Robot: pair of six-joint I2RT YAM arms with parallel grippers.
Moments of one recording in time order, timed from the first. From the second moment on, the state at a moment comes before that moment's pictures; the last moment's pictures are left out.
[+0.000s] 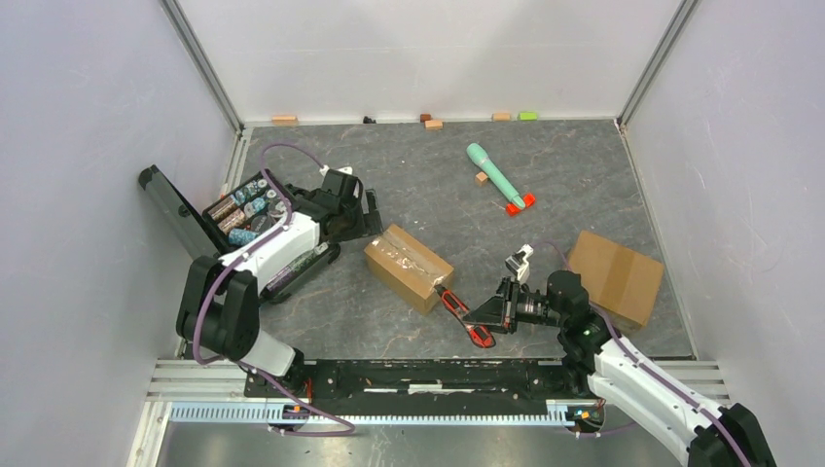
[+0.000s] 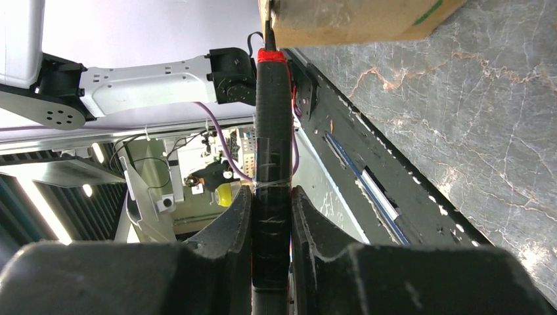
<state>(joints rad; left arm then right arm) -0.39 1.51 1.00 -0.44 -0.06 -0.50 0.57 0.60 0.11 0.20 -0.74 1.28</state>
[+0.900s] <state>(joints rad) -0.44 1.21 1.02 -0.62 -0.10 -0.48 0.57 0.64 0.10 0.22 -0.75 1.24</state>
